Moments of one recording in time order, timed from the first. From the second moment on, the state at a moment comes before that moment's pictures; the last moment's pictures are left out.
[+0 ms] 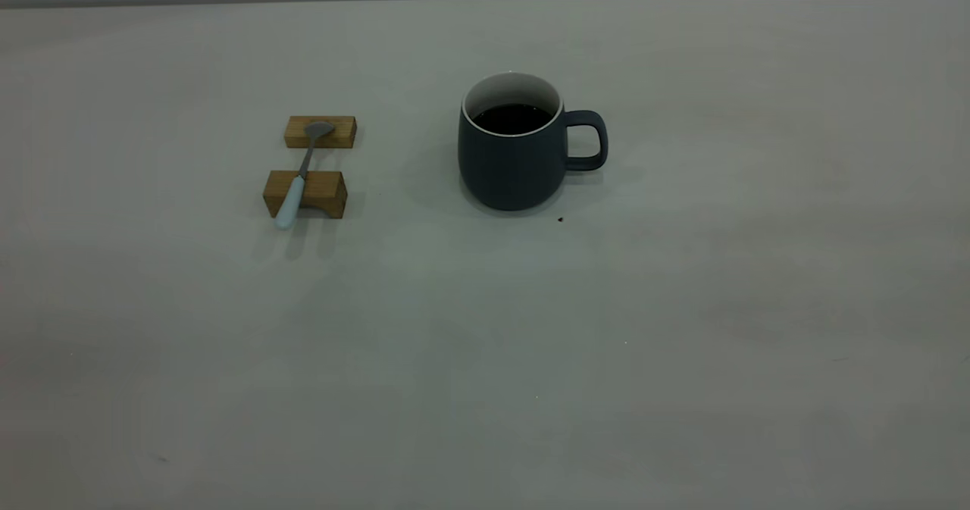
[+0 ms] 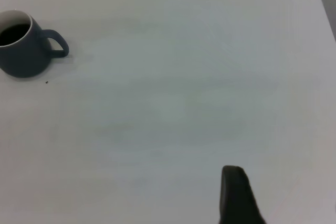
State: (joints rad) left arm 0.02 -0.02 -0.49 0.01 1.14 0.01; right arm -0.04 0.02 -0.47 0.03 1.13 -0.04
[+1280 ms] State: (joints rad) left arm 0.02 0.32 -0.55 -0.01 0.97 0.00; right arm -0.04 0.02 -0.47 0.03 1.13 -0.04
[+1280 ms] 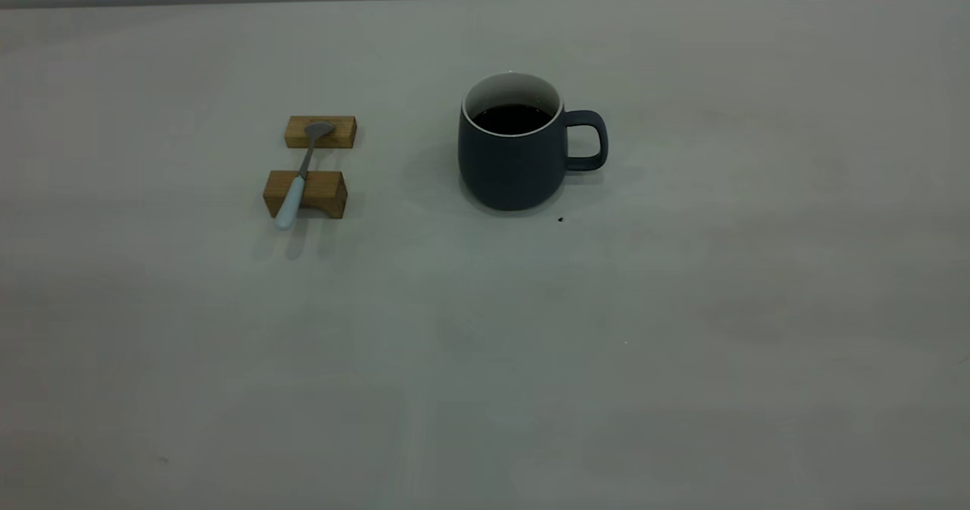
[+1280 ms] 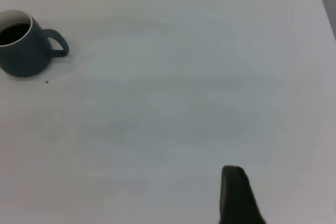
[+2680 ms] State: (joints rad) left arm -0.21 2.05 -1.09 -0.12 0.49 -0.14; right arm -0.04 0.02 -0.47 0.03 1.13 -0.04
